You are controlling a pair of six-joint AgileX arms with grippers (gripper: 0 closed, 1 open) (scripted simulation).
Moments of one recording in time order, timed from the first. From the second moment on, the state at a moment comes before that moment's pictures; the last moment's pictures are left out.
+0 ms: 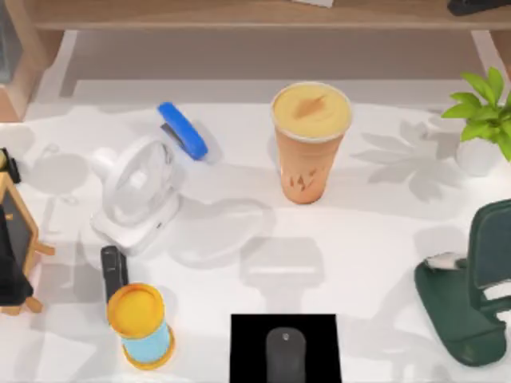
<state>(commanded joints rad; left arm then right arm) 0.00 0.00 0.00 0.00 0.00 0.00 -0.32 1.21 0.69 -1.02 -0.02 -0.60</state>
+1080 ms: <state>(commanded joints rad) 0.00 0.00 0.00 0.00 0.00 0.00 -0.31 1.39 0.50 -0.66 -0.02 -0.58</state>
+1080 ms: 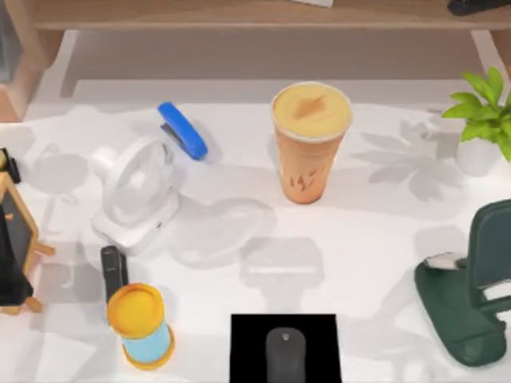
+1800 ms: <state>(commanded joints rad) 0.00 0.00 0.00 0.00 0.00 0.00 -0.31 1.39 0.50 -0.66 -0.02 -0.58</state>
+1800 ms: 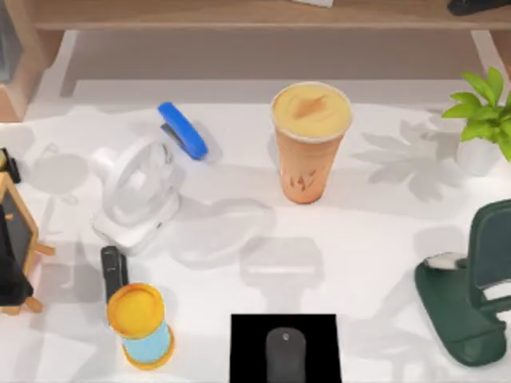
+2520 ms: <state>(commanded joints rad) 0.00 0.00 0.00 0.00 0.00 0.00 -0.31 1.33 0.54 -0.75 -0.02 -0.58</state>
